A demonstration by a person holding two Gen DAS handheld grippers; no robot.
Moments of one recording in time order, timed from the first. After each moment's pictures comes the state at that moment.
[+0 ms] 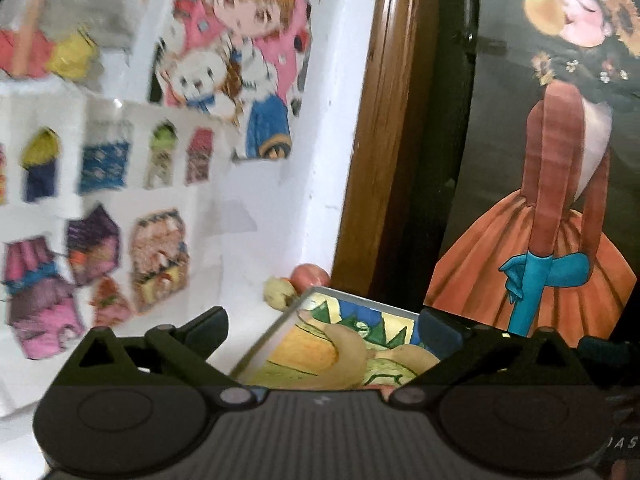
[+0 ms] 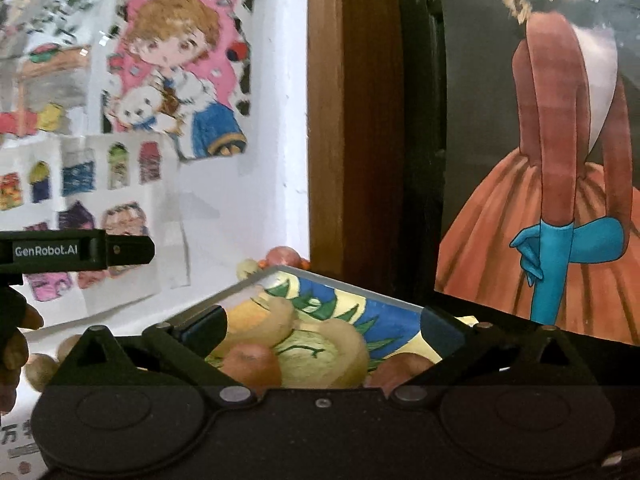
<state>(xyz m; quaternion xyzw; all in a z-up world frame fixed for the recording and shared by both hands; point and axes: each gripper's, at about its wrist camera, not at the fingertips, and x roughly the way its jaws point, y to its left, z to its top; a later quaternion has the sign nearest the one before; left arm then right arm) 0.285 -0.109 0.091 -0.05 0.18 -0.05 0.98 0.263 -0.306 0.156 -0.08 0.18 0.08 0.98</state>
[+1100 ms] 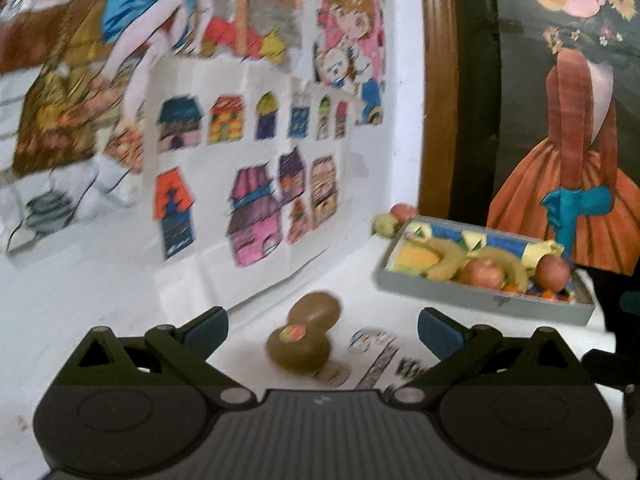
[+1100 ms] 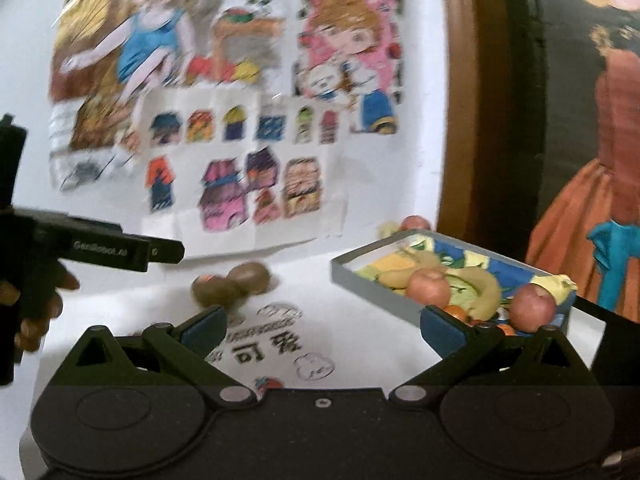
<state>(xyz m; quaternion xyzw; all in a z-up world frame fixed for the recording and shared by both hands) 0.126 0.023 0.063 0.01 0.22 0.00 0.98 0.102 -0.190 0.115 -0.13 0.20 0.19 0.95</state>
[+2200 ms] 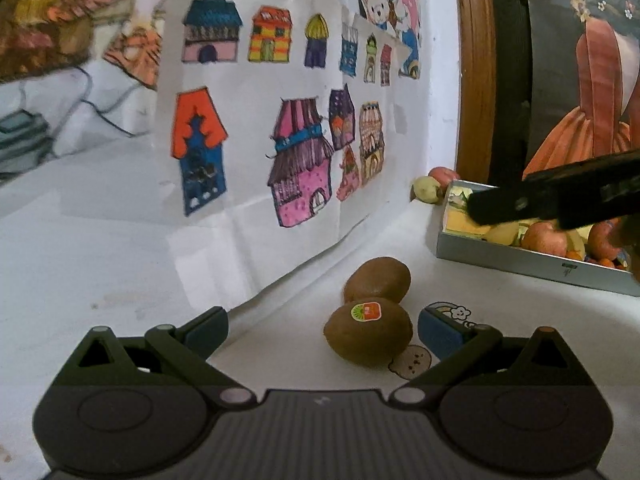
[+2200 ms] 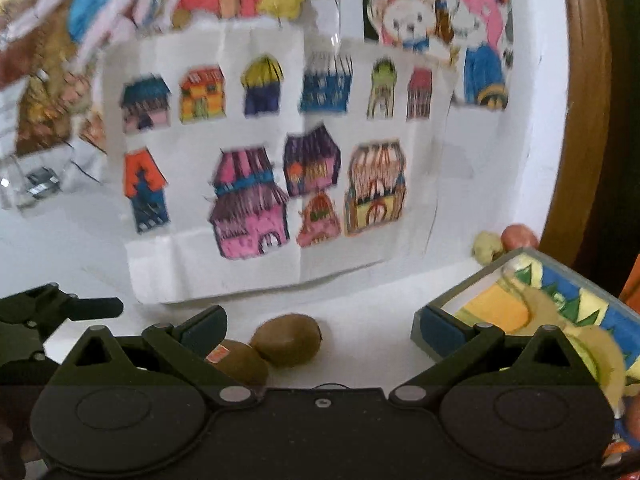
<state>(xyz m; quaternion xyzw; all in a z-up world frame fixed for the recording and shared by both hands) 0.187 0.072 0.014 0.02 0.25 0.01 0.97 0.284 -0.085 0.102 -0.14 0.27 0.27 0.91</state>
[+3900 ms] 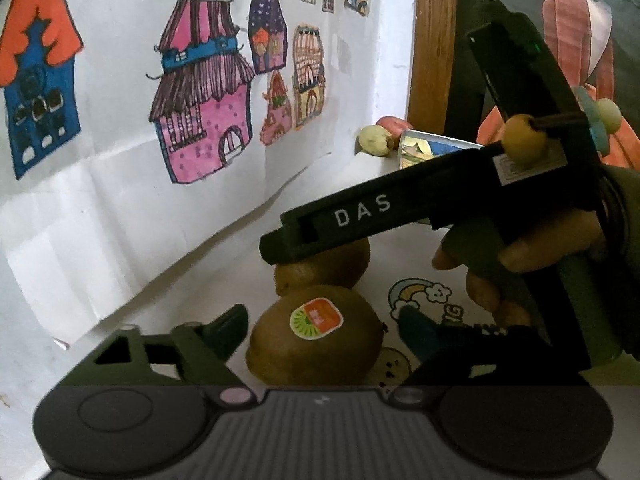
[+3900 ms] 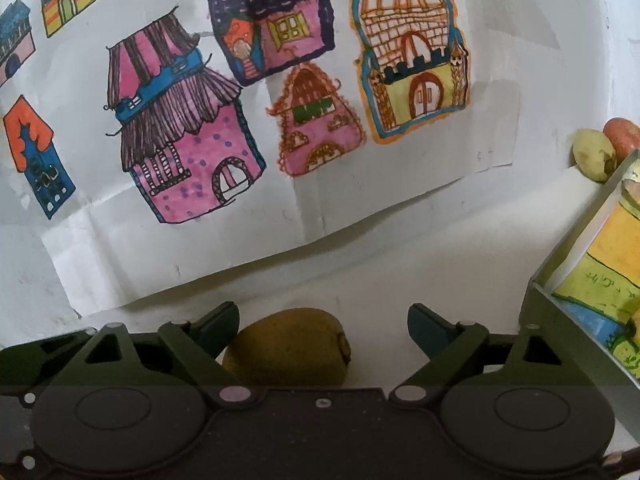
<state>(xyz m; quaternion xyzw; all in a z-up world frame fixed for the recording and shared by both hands) 0.259 0.062 -0.030 0.02 0.31 -0.10 0.95 0.393 -0.044 -0.003 -0.07 0.39 0.33 0.86</state>
